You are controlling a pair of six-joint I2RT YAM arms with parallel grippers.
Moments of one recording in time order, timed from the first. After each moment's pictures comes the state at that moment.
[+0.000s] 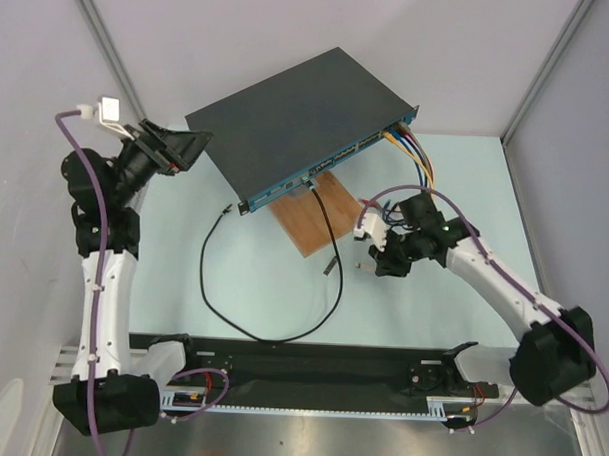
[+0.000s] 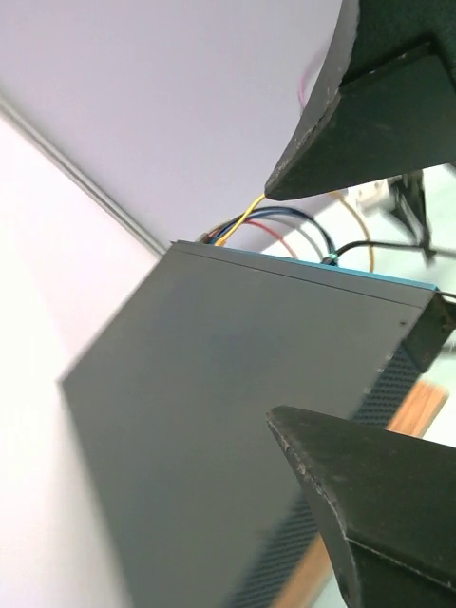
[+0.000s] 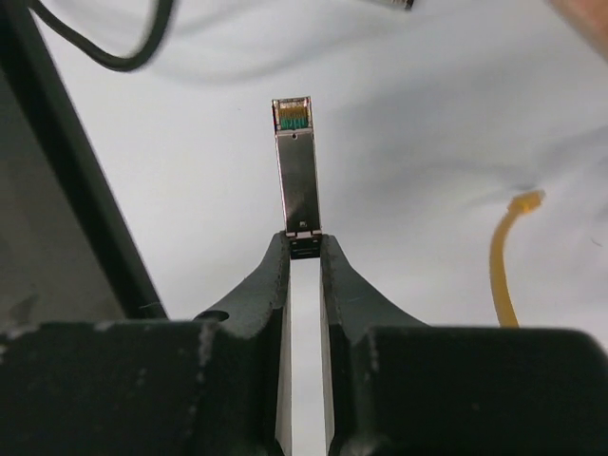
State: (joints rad) left arm 0.19 1.01 1.11 0.08 0.75 -0.80; right arm 0.46 1.30 0.98 -0.78 -0.48 -0.73
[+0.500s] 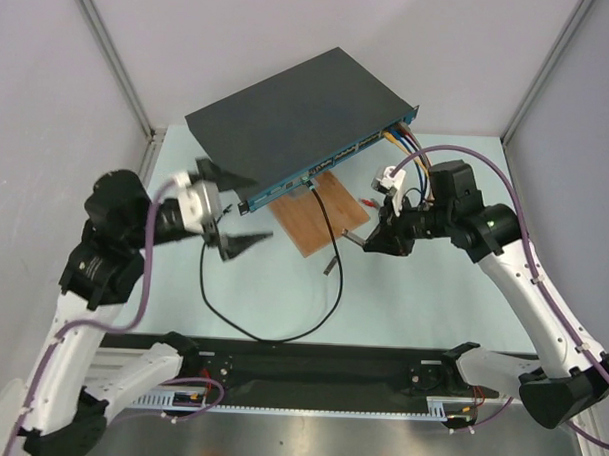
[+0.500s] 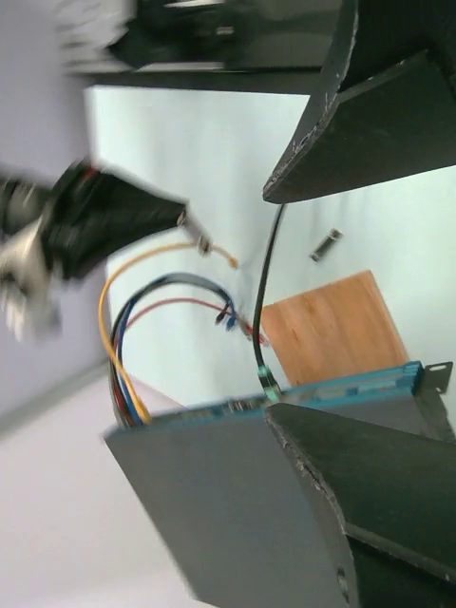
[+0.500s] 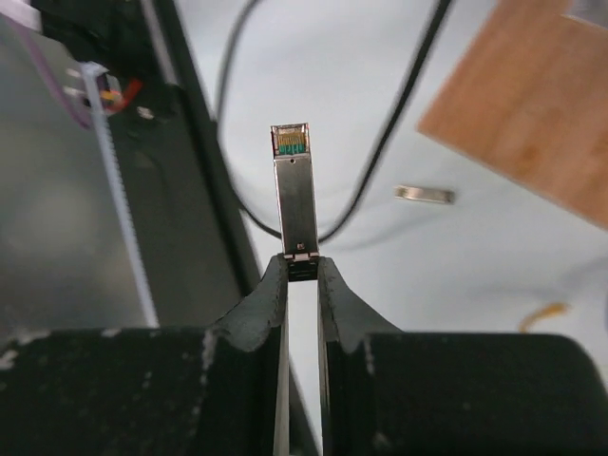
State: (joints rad) left arm -0.39 0.88 1.35 -0.50 0.81 0.33; right arm 0.46 1.16 1.34 -0.91 -0.71 -0.34
